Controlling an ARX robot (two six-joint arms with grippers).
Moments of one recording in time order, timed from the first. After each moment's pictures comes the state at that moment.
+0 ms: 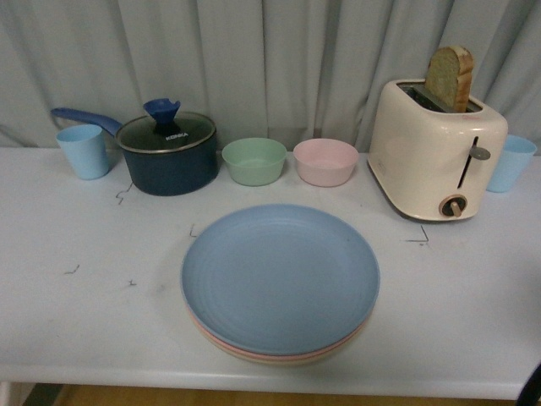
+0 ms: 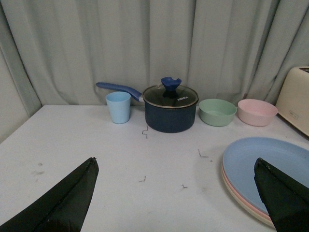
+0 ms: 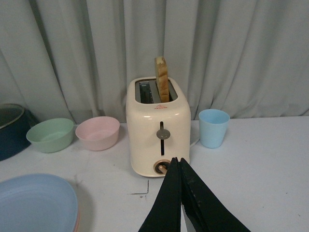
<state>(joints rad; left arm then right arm) 0.00 0.01 0.01 0.00 0.00 0.00 0.08 1.34 0.21 1.14 0.09 0.01</state>
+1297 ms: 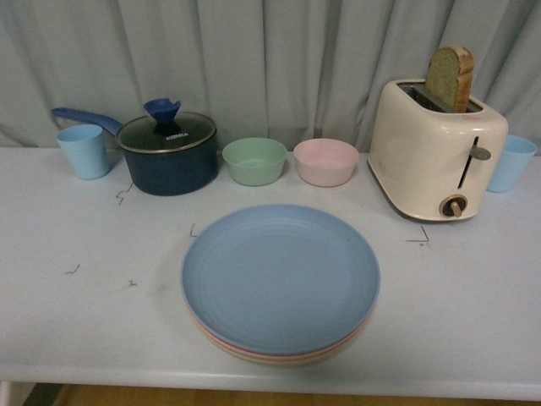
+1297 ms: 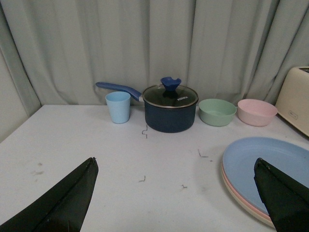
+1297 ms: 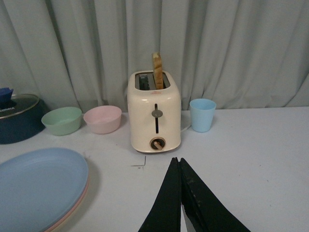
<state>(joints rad) 0.00 0.01 0.01 0.00 0.00 0.00 -0.01 0.40 0.01 0.40 0.00 0.01</state>
